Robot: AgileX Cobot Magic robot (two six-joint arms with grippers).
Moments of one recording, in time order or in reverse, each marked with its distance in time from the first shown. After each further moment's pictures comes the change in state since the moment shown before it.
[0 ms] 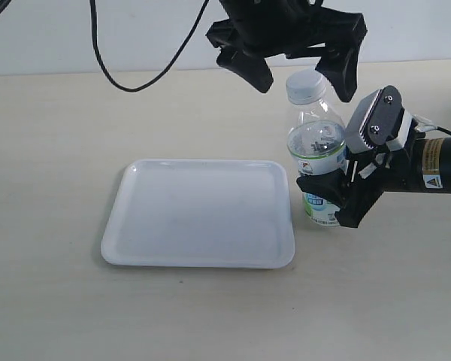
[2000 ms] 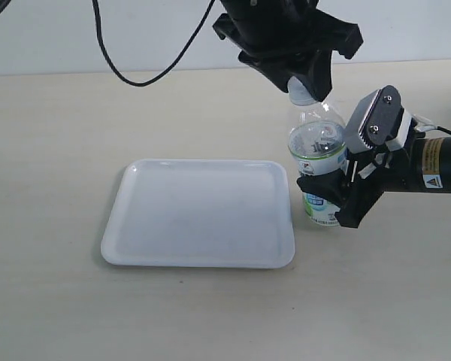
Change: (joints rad) left arm 0.000 0.000 0.000 -0.009 -0.002 0.084; right arm 0.000 -0.005 0.000 -0.005 0.014 0.006
